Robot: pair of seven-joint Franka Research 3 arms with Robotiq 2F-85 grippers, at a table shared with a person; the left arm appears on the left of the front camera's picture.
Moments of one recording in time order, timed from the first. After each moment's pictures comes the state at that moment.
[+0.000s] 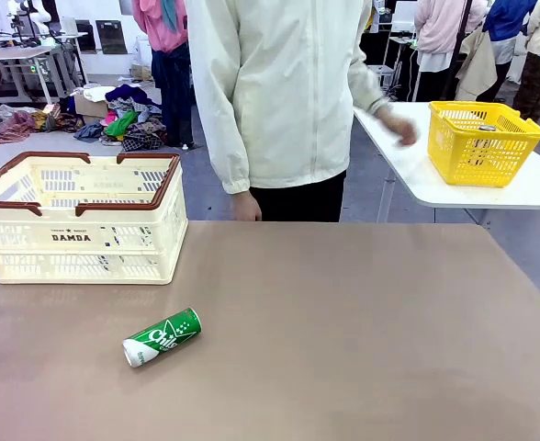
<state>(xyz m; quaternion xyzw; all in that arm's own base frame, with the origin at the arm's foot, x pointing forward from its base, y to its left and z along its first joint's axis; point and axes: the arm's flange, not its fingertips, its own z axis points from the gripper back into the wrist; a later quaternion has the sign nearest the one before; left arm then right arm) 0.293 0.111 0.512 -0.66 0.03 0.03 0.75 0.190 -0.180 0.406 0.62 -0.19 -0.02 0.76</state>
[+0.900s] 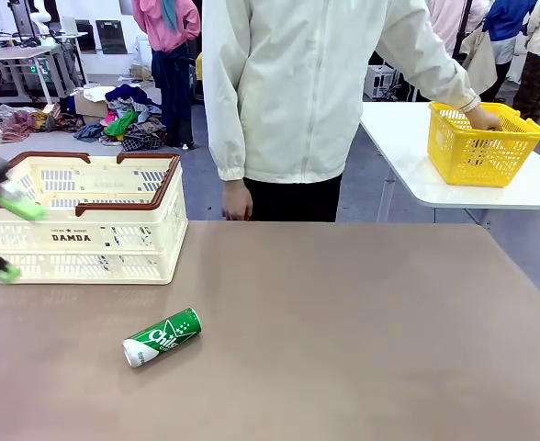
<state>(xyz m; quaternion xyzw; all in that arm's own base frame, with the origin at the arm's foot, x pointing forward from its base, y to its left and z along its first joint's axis) 0.229 -0.056 0.530 -0.41 0.06 -0.03 0.91 0.190 -0.179 0.406 0.62 -0.19 -0.02 0.76</state>
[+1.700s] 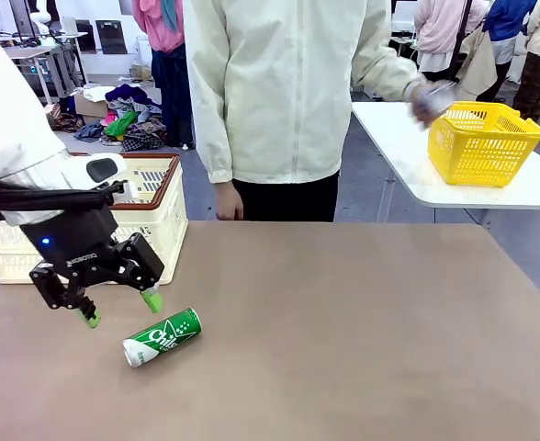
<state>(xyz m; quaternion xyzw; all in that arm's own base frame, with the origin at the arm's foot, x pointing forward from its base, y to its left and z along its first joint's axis) 0.242 -0.176 0.483 -0.17 0.03 -0.03 0.98 0.190 -0.180 0.406 0.62 -0.19 -0.02 0.76</state>
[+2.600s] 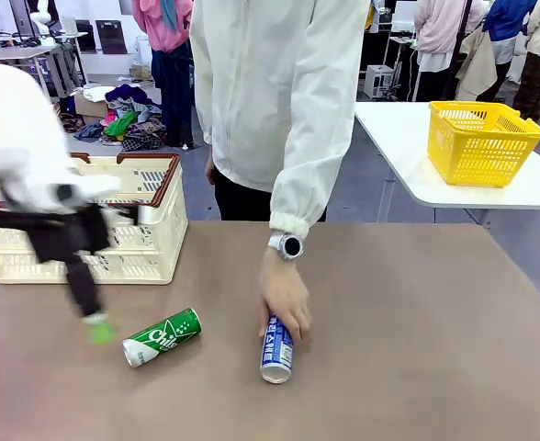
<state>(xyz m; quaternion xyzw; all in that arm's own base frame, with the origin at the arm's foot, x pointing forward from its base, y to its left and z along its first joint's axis) 0.276 -0.114 0.461 -0.28 0.08 -0.50 0.81 0.190 -0.180 0.406 0.62 -0.19 -0.02 0.76</state>
